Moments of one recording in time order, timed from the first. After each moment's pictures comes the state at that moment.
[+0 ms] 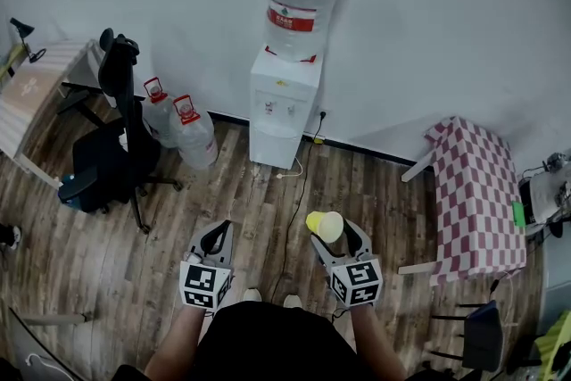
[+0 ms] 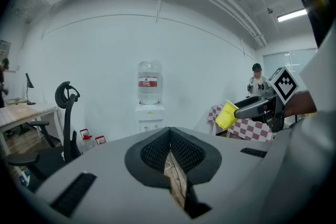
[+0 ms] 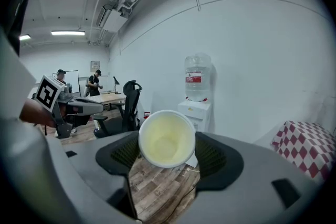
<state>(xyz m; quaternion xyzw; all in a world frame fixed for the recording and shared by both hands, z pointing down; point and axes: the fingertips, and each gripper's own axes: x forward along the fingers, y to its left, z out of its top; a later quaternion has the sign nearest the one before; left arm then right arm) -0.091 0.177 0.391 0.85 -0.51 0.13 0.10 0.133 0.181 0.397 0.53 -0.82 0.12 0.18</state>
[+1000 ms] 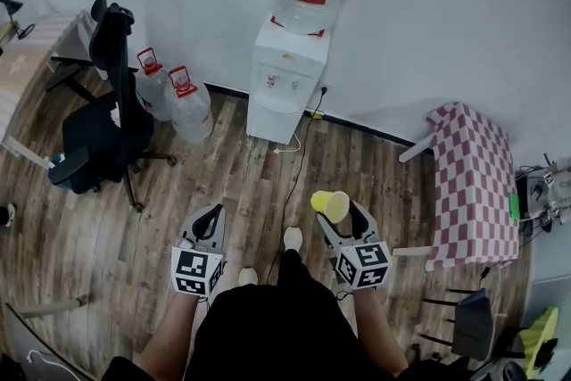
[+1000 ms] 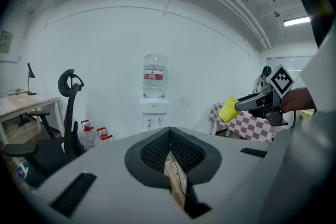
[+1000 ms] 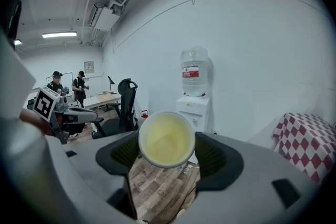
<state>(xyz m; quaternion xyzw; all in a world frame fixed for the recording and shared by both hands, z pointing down) -0.130 0.159 0.424 0.84 -0.50 0.14 0.13 0.121 0.156 0.411 0.54 -0.81 0.15 0.18</state>
